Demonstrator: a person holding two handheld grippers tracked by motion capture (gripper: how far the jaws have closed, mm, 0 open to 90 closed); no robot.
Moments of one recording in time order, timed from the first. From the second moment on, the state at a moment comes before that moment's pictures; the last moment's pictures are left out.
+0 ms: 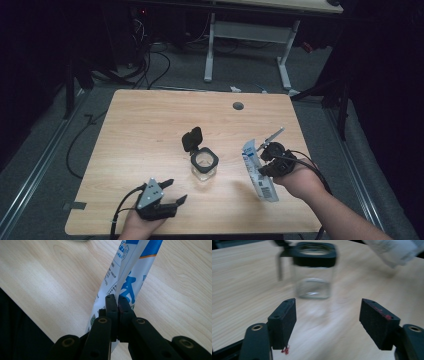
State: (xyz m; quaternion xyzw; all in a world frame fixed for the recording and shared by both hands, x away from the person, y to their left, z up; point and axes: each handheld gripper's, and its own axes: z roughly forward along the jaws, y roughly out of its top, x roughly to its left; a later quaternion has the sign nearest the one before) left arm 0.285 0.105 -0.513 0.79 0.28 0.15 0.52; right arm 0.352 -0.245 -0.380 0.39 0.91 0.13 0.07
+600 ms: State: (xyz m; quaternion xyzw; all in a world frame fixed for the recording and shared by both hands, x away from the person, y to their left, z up) left arm 0.276 0.033 -0.514 0.80 0.23 0.11 0.55; right arm 0.351 -0.240 -0.372 0.39 0.91 0.10 0.05
